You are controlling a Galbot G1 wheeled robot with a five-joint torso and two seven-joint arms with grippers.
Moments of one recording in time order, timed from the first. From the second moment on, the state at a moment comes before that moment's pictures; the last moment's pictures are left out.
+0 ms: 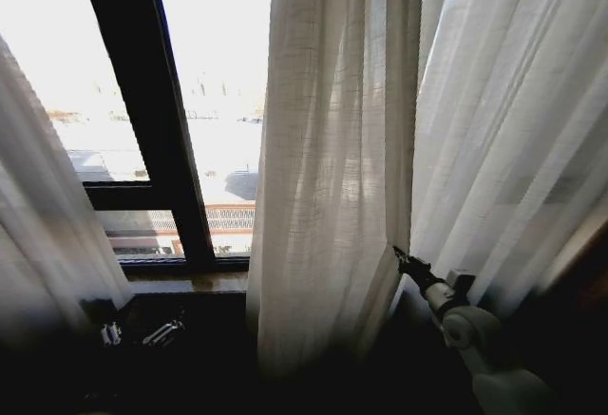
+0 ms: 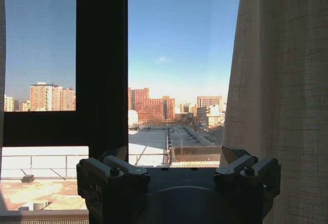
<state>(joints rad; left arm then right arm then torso) 1.98 -1.47 -0.92 -2.50 -0.35 -0.02 0.13 -1.22 1.03 0.67 1.99 0.72 -0.41 0.11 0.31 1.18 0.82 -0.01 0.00</state>
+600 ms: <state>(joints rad) 1.97 -1.47 -0.92 -2.50 -0.35 -0.03 0.13 -1.23 1.03 0.67 1.99 0.72 -0.41 0.11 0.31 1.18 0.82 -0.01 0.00</state>
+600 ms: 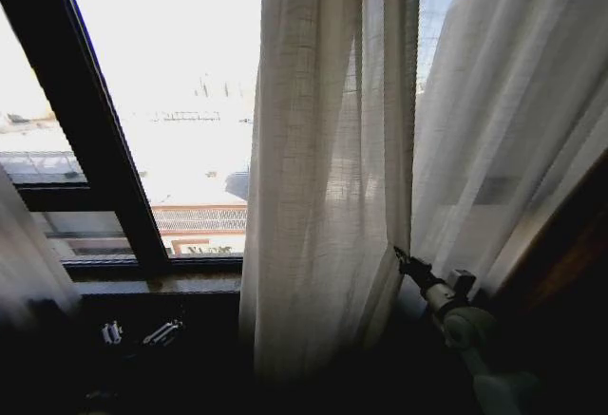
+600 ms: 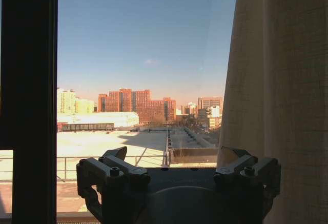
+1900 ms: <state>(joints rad) 1.97 -1.47 -0.91 -2.50 -0.35 -0.03 0.13 -1.24 1.04 0.67 1.98 0.70 -0.37 0.11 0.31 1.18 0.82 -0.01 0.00</state>
